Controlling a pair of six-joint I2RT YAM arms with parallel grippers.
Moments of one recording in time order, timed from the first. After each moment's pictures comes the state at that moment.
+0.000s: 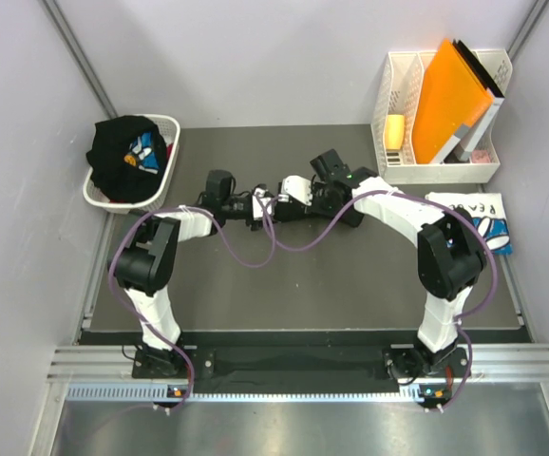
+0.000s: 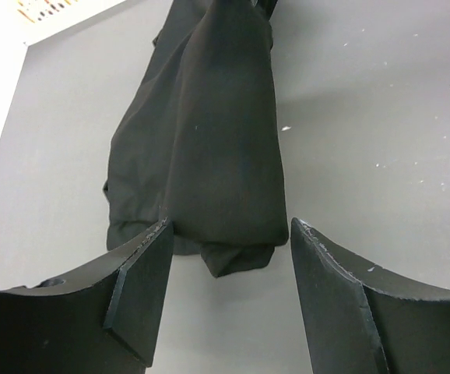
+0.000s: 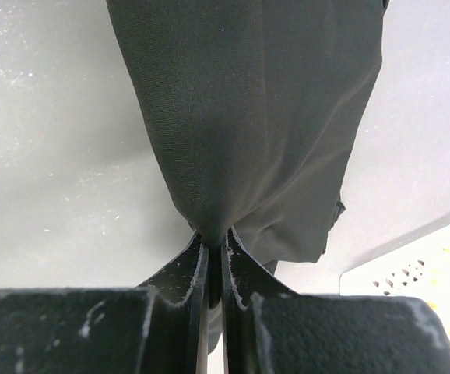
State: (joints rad) left arm -0.30 1.86 0.99 0.32 0.98 0.96; right arm 0.58 1.85 1.46 -0.64 -0.03 -0.87
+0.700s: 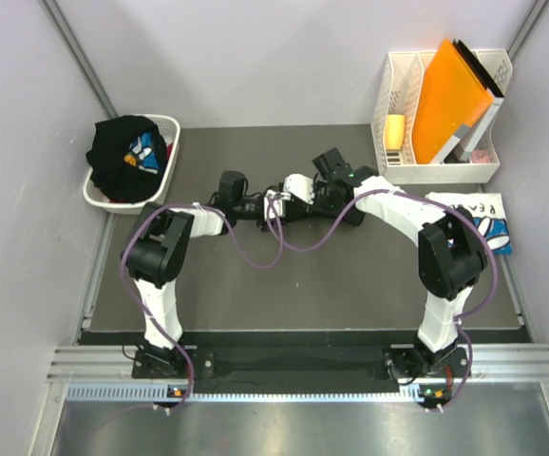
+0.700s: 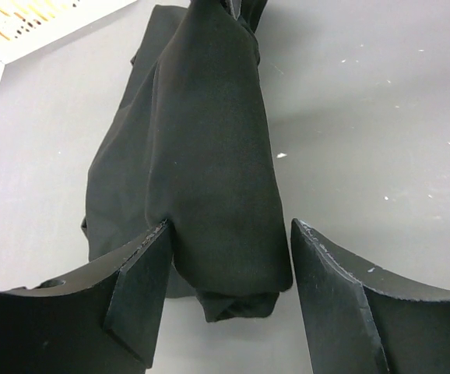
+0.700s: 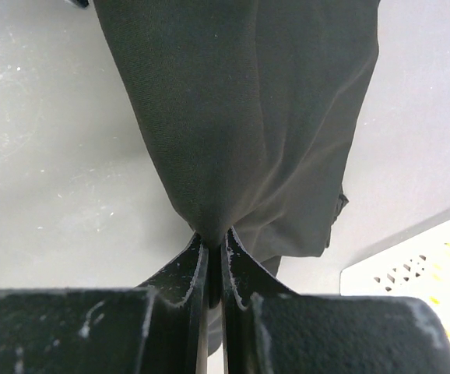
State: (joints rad) left arm -0.37 1.96 1.05 0.37 0.97 0.94; right arm 0.58 1.85 1.46 -0.64 -0.03 -0.87
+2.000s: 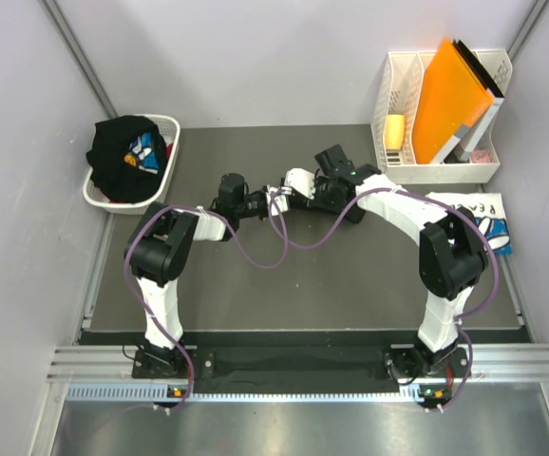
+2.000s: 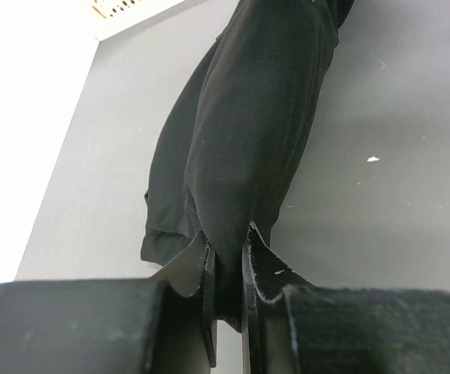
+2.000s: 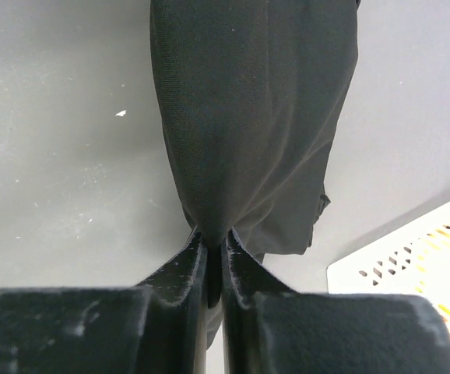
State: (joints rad) left arm -0.39 1.99 1.00 0.68 0.77 0.83; right arm 0.56 1.85 1.47 -0.61 -0.02 -0.86
